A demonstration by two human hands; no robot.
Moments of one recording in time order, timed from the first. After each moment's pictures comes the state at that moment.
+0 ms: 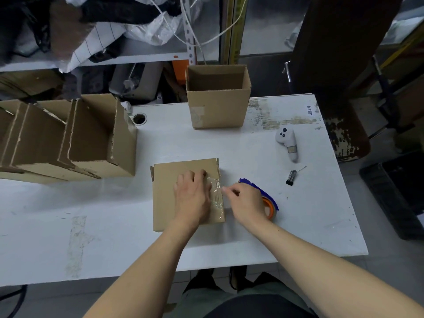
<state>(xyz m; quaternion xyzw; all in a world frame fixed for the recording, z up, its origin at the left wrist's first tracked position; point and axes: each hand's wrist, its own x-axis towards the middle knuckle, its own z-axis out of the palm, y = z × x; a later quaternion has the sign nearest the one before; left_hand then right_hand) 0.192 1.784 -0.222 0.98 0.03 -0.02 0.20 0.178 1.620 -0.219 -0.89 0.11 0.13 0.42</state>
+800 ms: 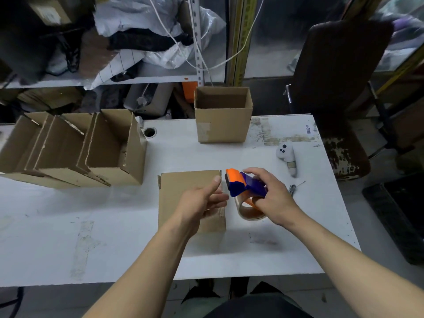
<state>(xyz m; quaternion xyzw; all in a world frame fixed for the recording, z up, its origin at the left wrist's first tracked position) 0.187 1.776 -0.108 0.62 0.29 -0.28 0.67 0.198 1.553 -0.142 -0.86 -0.02 0.14 0.49</state>
